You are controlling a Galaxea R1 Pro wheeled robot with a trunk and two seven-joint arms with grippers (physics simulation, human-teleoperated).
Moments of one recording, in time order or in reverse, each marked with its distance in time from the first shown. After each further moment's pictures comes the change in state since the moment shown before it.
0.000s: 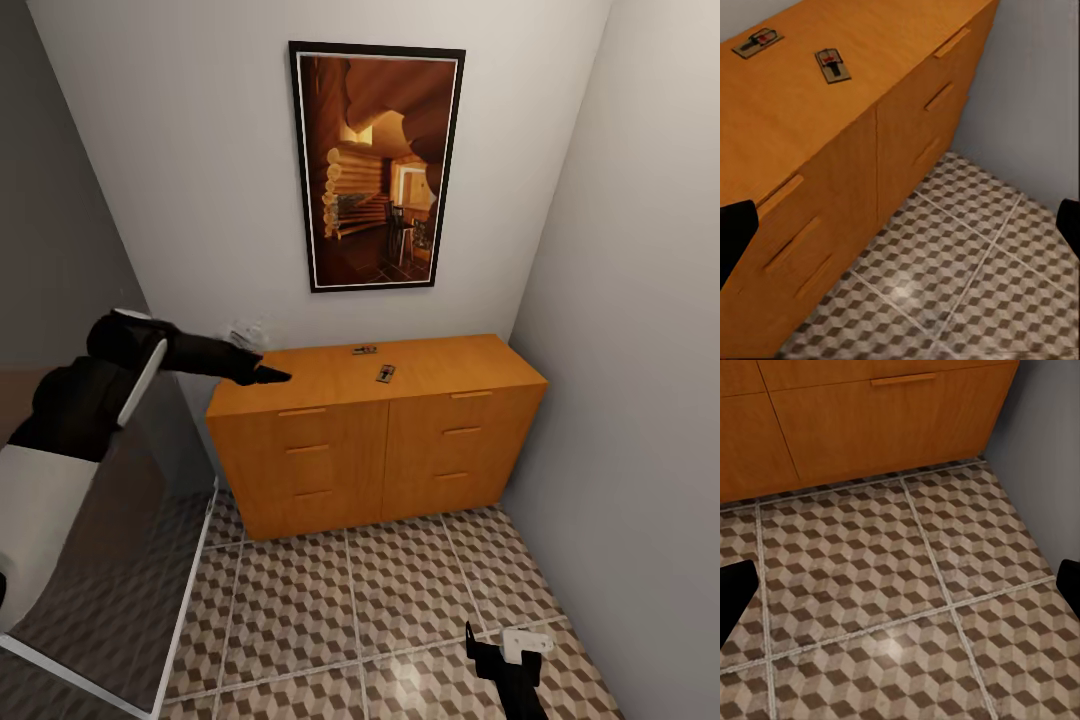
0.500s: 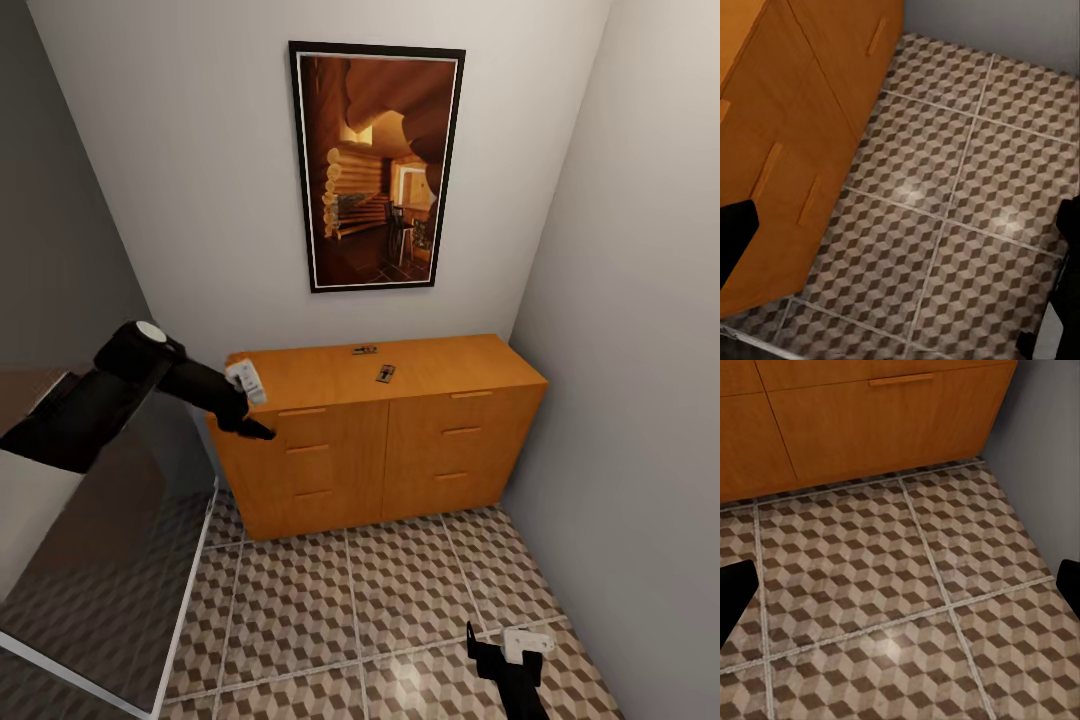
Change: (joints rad) left arm 0.000 0.080 -0.168 -0.035 -0.347 -0.126 -0.464; right arm 0.000 -0.003 0.000 0.000 0.000 0.000 0.000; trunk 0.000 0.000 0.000
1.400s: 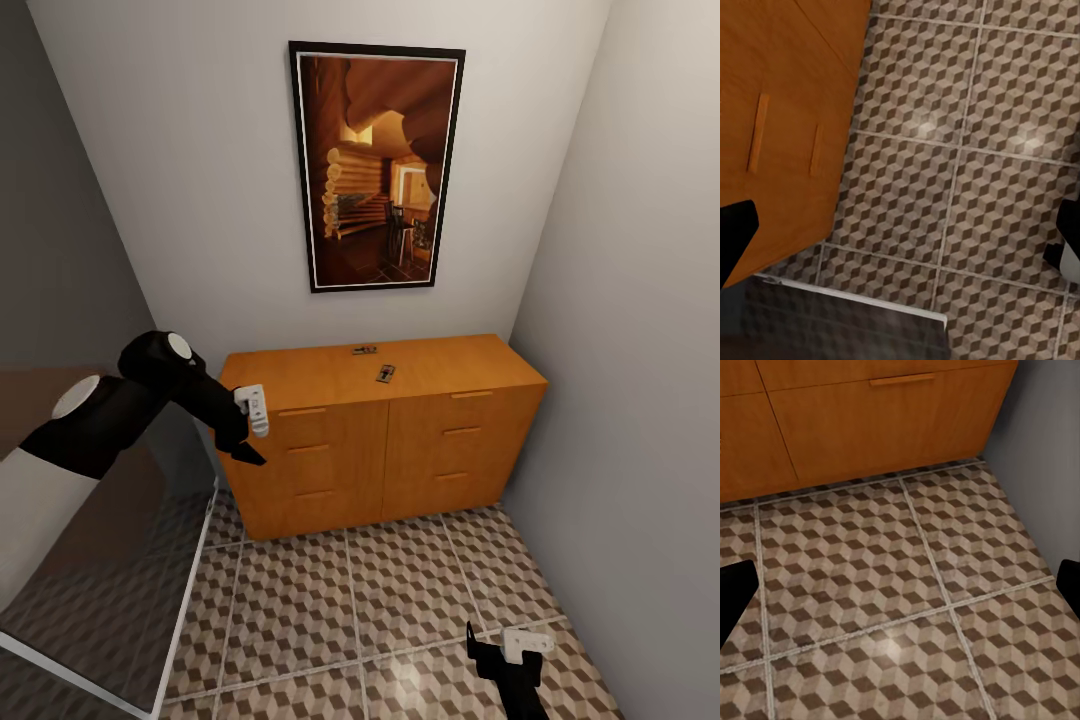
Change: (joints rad) left arm 0.000 -0.026 -0.077 -0.005 -0.263 -0.099 -0.159; right arm 0.000 0.001 0.000 0.000 0.000 0.000 0.000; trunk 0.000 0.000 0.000
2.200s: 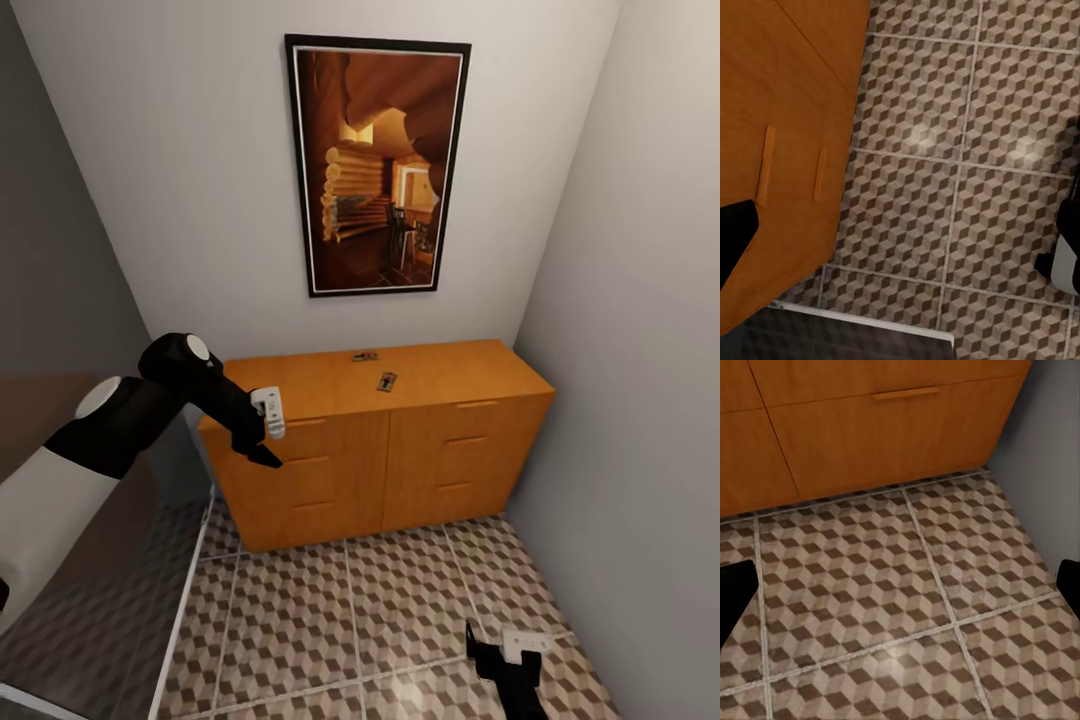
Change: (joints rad) left arm 0.000 -0.058 -0.004 0.019 0.000 0.005 0.000; right arm 0.000 0.002 0.000 0.000 0.000 0.000 0.000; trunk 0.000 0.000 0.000
